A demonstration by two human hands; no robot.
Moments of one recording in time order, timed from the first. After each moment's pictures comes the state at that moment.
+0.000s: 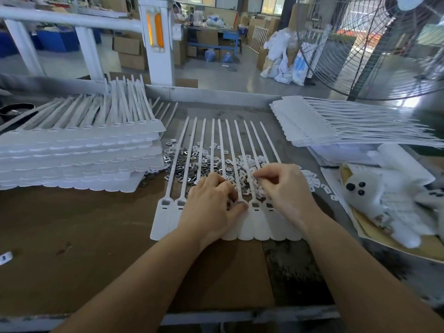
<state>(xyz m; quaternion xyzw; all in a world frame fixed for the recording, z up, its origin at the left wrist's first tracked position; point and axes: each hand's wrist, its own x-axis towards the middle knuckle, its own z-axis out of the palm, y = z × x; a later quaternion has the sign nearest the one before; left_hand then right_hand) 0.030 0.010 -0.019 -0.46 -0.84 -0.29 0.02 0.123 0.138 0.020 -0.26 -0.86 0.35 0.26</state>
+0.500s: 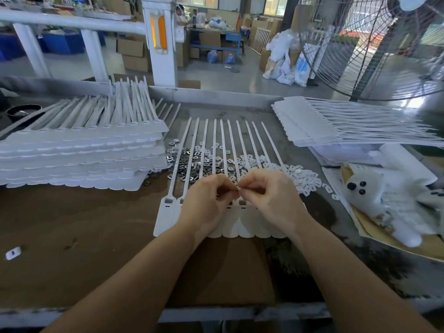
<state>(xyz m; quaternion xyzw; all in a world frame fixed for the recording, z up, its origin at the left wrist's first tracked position) 0.031 0.002 -0.007 -0.39 -0.79 -0.47 -0.06 0.126 0.112 0.019 -0.16 -0.87 0.41 0.23</state>
